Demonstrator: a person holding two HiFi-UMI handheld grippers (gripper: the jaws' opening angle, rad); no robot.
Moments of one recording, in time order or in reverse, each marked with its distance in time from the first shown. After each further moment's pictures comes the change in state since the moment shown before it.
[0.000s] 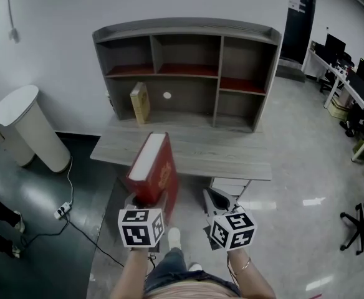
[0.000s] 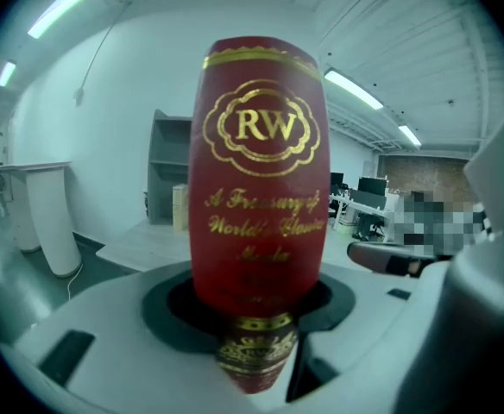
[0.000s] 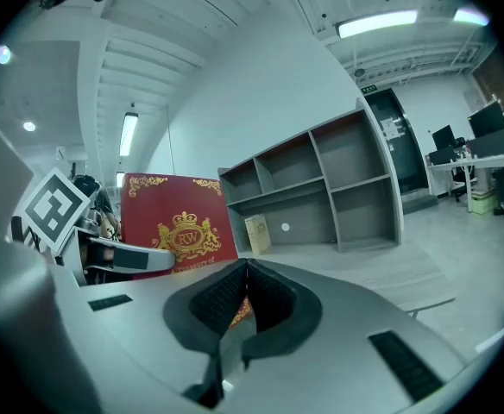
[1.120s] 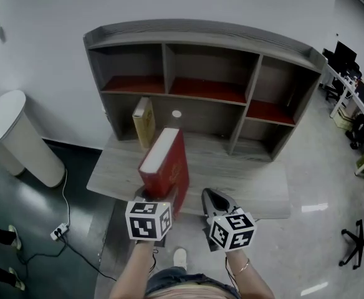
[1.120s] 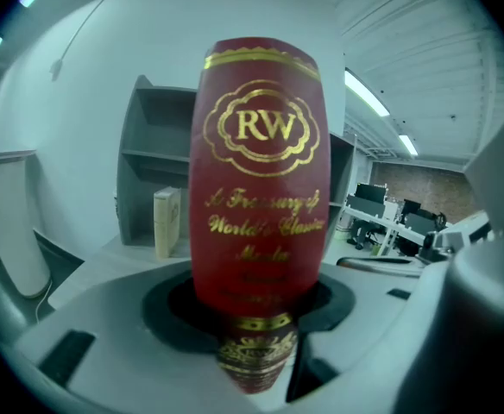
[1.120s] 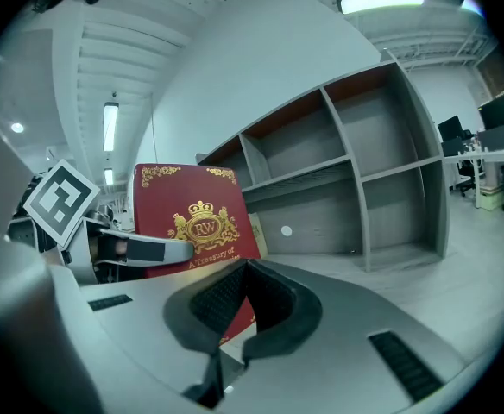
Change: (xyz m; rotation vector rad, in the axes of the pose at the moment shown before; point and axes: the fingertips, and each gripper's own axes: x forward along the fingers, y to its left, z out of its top) left arm 0.184 0.095 0.100 -0.018 0.009 -0.100; right arm 0.210 -0.040 0.046 0.023 0.046 -0.018
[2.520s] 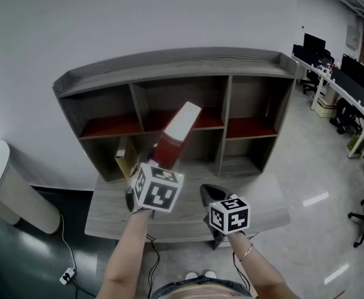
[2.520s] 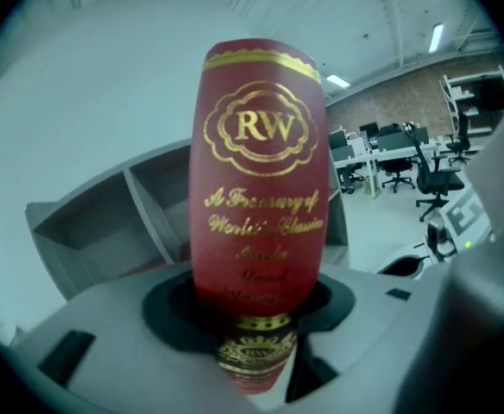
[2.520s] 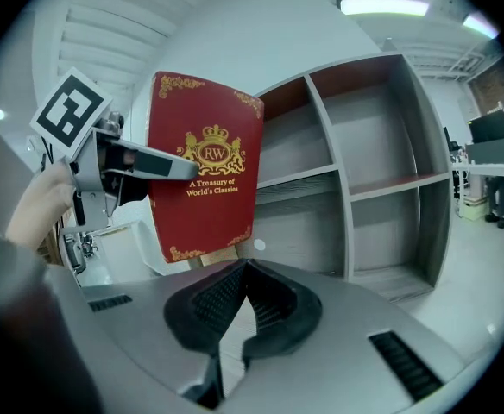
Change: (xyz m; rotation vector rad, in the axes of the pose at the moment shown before) left arm 0.093 -0.037 0.178 0.617 -0.032 -0.024; right arm 0.067 -0.076 0.056 -0.005 0.013 -0.118
